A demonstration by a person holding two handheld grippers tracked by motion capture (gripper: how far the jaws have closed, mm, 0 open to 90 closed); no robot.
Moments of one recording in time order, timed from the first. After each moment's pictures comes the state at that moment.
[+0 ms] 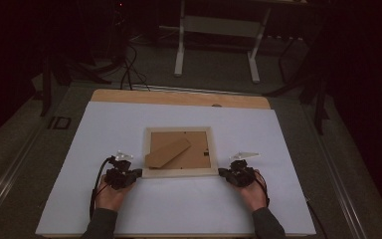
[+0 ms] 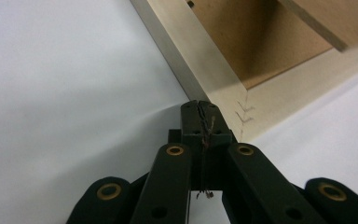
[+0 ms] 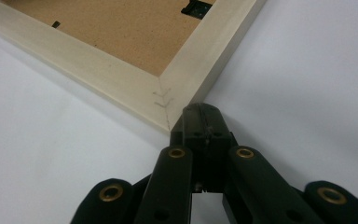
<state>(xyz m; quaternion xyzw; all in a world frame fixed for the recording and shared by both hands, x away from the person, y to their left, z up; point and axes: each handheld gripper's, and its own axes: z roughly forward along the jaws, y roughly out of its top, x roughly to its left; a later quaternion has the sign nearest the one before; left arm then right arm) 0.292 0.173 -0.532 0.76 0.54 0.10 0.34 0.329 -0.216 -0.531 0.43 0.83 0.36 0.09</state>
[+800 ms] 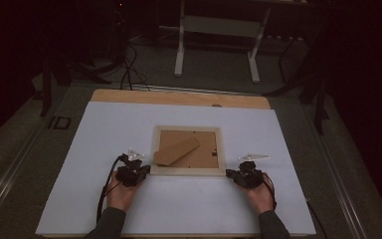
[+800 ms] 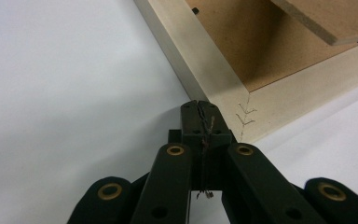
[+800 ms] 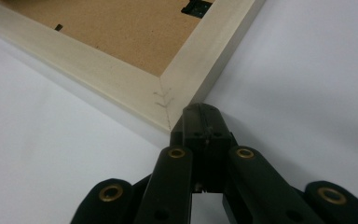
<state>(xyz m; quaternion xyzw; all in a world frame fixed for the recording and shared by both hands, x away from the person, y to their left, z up) 0.302 0.142 -0.535 0.77 0.52 0.15 0.34 0.324 -0.240 -0.531 0.46 0.81 0.36 0.09</state>
